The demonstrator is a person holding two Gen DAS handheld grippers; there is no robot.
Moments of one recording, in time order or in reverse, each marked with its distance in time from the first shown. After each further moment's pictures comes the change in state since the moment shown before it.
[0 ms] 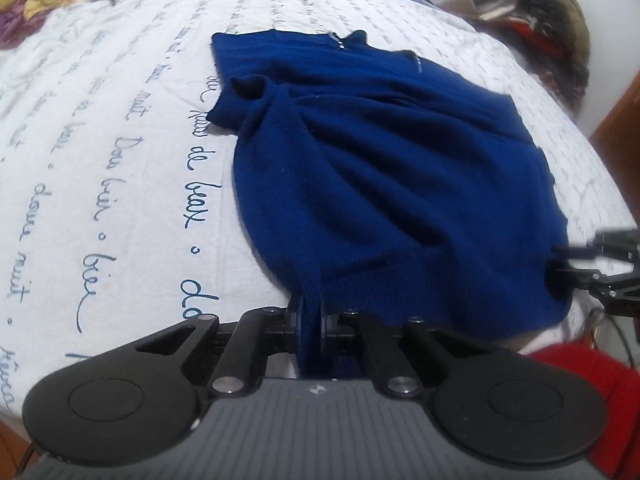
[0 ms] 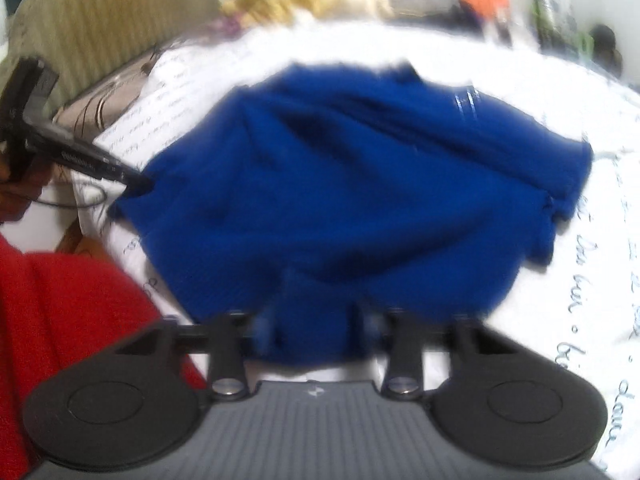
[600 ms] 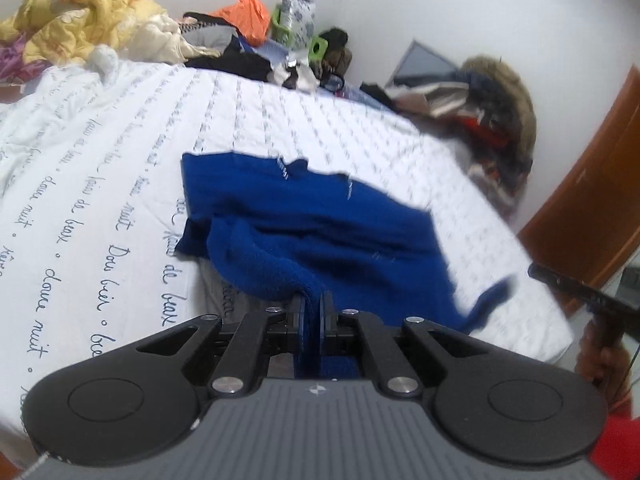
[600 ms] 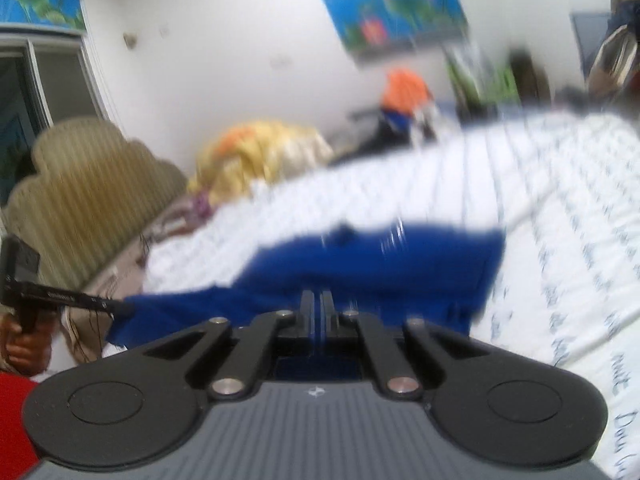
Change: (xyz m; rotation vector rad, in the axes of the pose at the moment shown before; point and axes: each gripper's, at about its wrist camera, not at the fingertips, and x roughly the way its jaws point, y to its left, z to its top) left arm -0.109 -0.007 0.026 -0.075 -0.272 -0.199; right arm -0.134 -0.056 0.018 0.293 -0.460 0.014
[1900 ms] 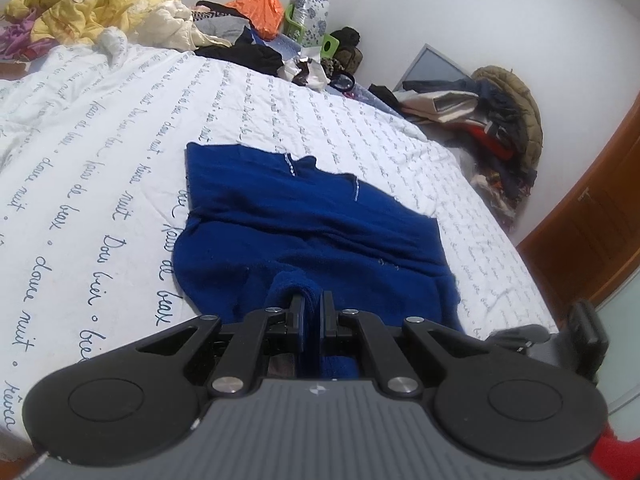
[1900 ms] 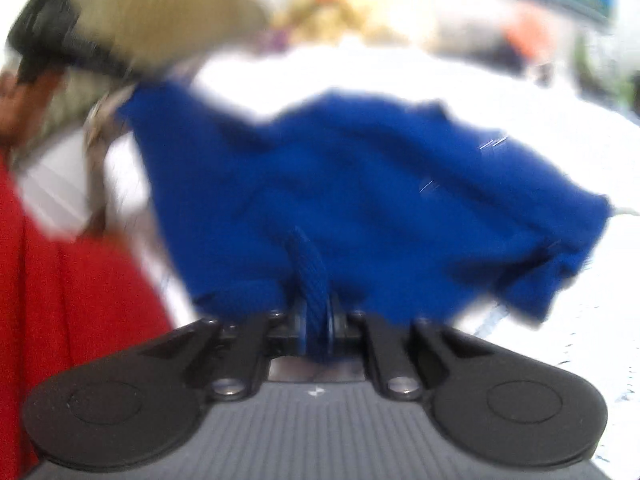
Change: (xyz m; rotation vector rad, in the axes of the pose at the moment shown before) left arm 0.020 0.012 0.005 -0.055 0.017 0.010; right arm 0.089 0.024 -0.060 -0.384 0.371 0.100
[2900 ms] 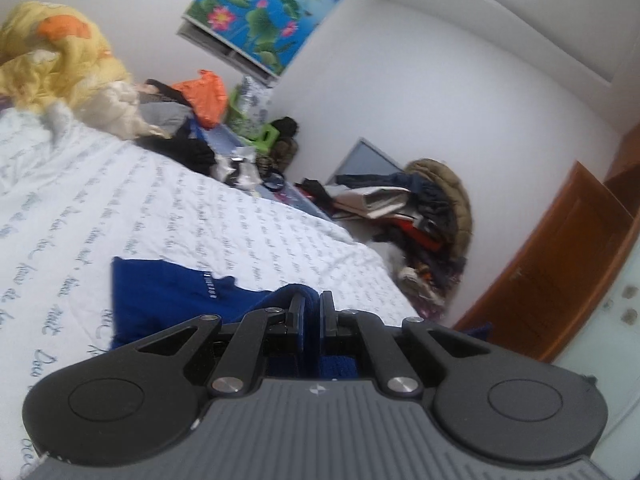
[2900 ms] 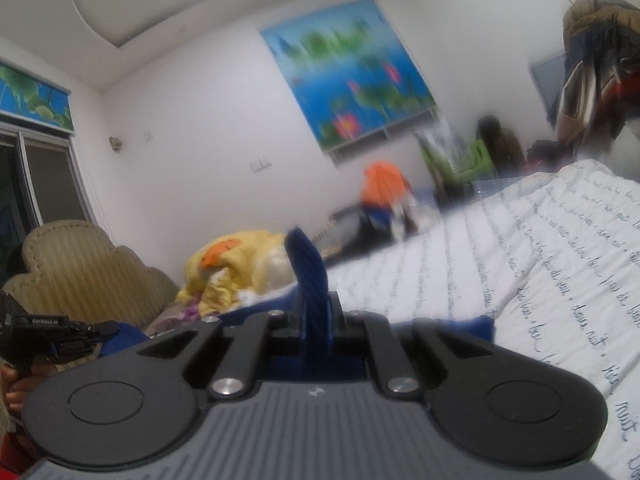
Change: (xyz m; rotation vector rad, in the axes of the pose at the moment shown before) left arm -0.020 -0.024 0.056 -0.039 -0.278 -0.206; right arm -0.119 -0.056 0.019 0.475 -0.659 -0.177
